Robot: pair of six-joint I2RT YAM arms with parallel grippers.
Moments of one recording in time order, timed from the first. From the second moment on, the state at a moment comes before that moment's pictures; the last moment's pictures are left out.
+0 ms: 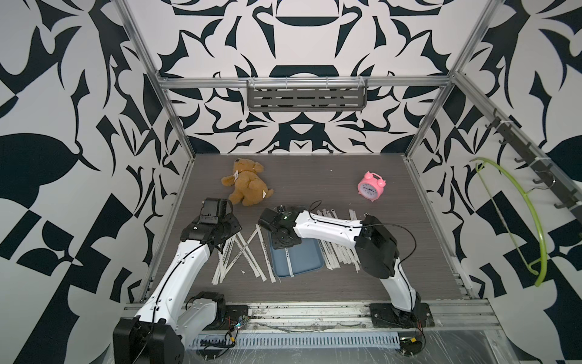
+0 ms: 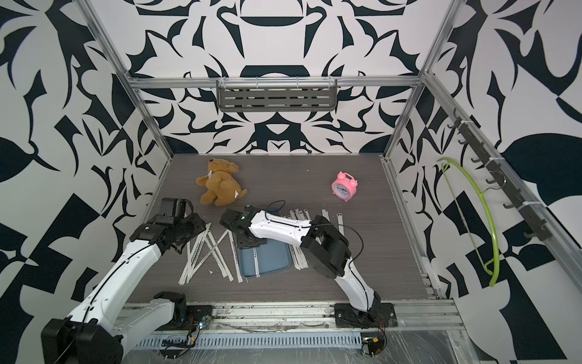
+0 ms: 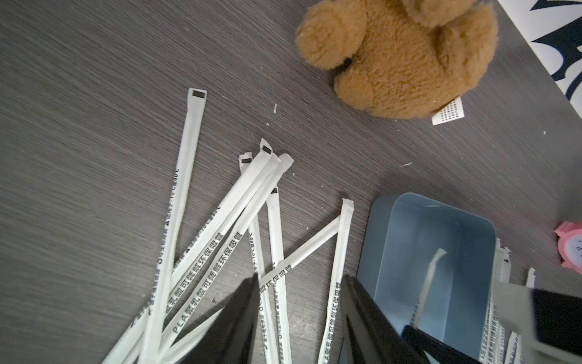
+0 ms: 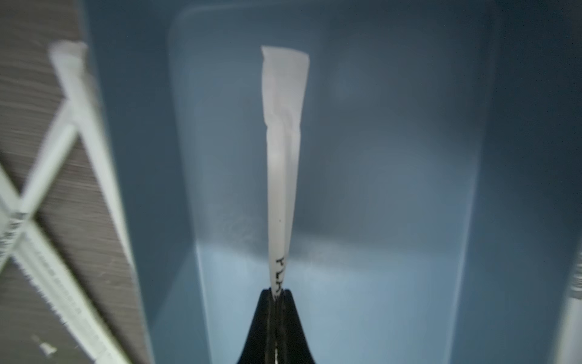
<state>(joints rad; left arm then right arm) -0.17 1.01 0.77 -0.72 0.00 -0.68 1.06 2.17 1.75 -0.96 0.15 0.91</state>
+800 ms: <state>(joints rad) -0.17 1.05 0.71 -0.63 0.14 -0.69 1.08 2.32 1.94 -1.02 0.03 0.91</state>
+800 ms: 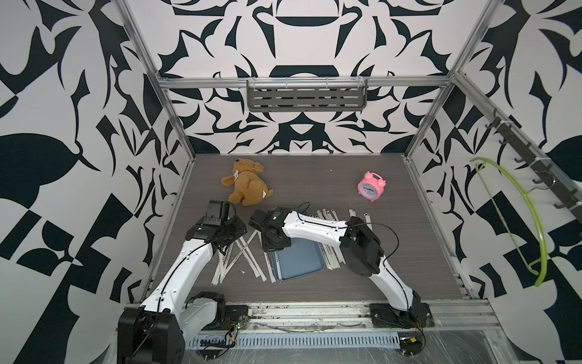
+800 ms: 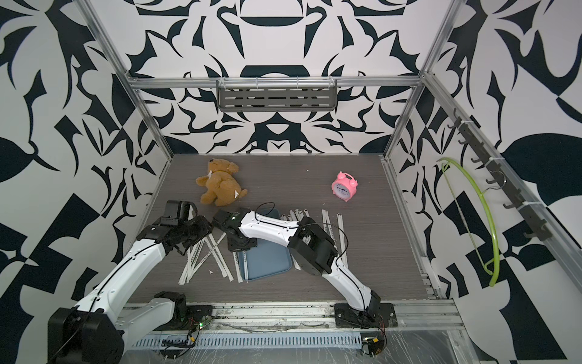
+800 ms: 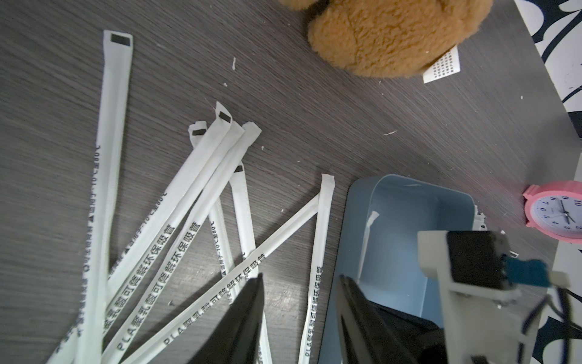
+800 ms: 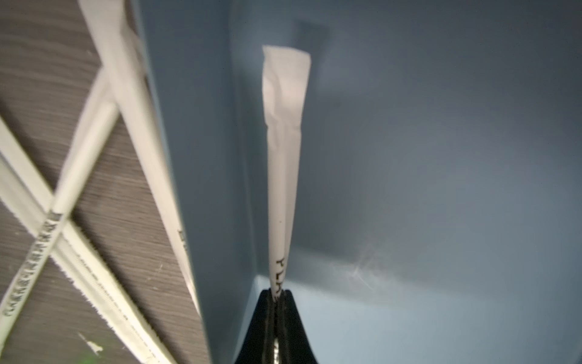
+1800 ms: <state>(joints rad) -0.25 0.98 0.70 -0.68 0.08 -0.74 1.00 2.14 1.83 -0.96 -0.11 0.85</state>
